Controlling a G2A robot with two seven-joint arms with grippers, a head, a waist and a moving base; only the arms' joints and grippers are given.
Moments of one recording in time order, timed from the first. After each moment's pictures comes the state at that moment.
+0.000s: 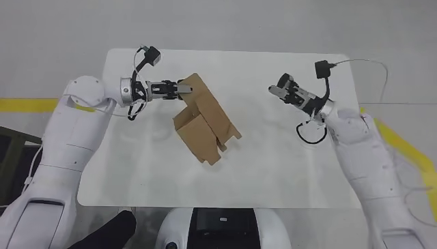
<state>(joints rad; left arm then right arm) 0.64 -1.05 -1.12 -1.13 -0.32 -0.36 -1.26 -0.87 -1.17 1.26 -1.18 -0.04 -0.77 0.69</state>
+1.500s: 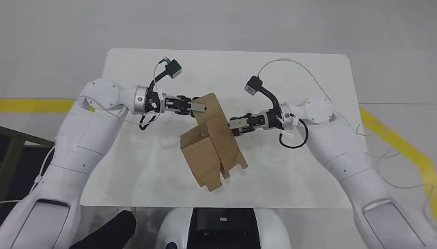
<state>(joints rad) 0.65 -1.07 -1.04 -1.18 -0.40 -0.33 -1.37 -0.64 -1.24 0.88 -1.04 0.52 -0.43 1.39</state>
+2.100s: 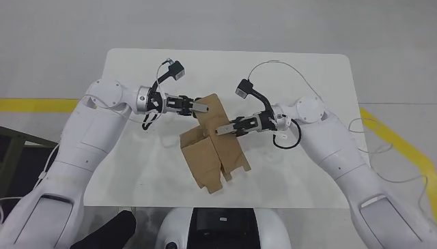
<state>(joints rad) 0.62 -1.09 -1.00 -1.10 -0.47 -0.33 -1.40 -0.60 -1.26 0.80 -1.01 0.57 -0.43 1.39</state>
